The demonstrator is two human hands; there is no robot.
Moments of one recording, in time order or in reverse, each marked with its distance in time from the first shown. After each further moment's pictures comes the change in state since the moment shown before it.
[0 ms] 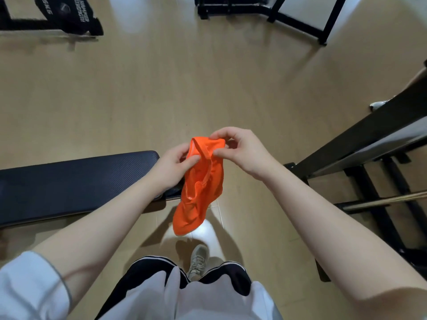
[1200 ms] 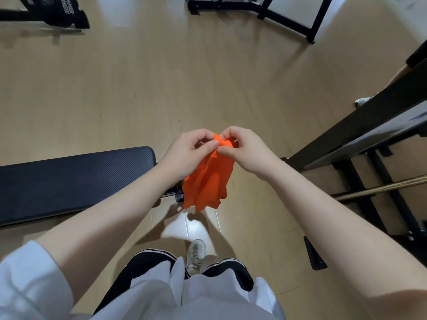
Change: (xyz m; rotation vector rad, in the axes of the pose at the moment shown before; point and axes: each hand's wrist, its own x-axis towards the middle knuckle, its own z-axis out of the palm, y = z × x) left_hand -0.007 0.033 0.013 0.013 0.034 0.077; right_hand -0.022 -0.013 0.008 -0.301 0.041 0.117
